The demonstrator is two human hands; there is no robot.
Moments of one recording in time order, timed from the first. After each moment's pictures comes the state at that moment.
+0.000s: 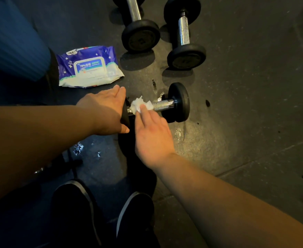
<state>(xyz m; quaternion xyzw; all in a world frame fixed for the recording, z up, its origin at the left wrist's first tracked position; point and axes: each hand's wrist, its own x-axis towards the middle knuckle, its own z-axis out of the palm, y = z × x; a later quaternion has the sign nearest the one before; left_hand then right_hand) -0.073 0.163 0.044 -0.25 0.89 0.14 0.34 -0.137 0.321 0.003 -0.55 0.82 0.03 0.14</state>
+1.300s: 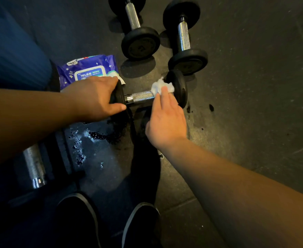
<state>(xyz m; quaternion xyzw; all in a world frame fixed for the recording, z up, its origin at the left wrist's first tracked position) -0.076 0.113 0.051 -0.26 0.92 0.19 0.21 -0.184 0.289 -0.002 -0.44 0.88 0.00 0.15</state>
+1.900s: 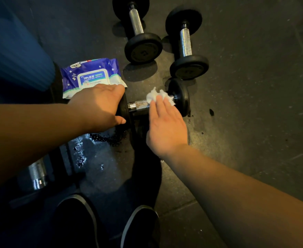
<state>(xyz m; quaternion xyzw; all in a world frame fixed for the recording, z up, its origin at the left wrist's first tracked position) -0.075 0.129 0.053 -0.24 0.94 0.12 0.22 -0.182 0.294 0.003 -0.52 0.84 0.06 0.16</state>
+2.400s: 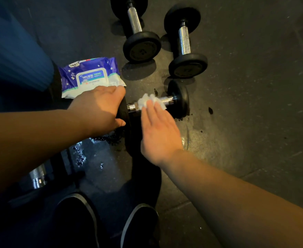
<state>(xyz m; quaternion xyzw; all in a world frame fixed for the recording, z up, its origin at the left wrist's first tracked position) -0.072 0.139 0.052 -0.25 0.94 0.14 0.20 -0.167 0.302 0.003 -0.56 0.81 0.05 0.16</state>
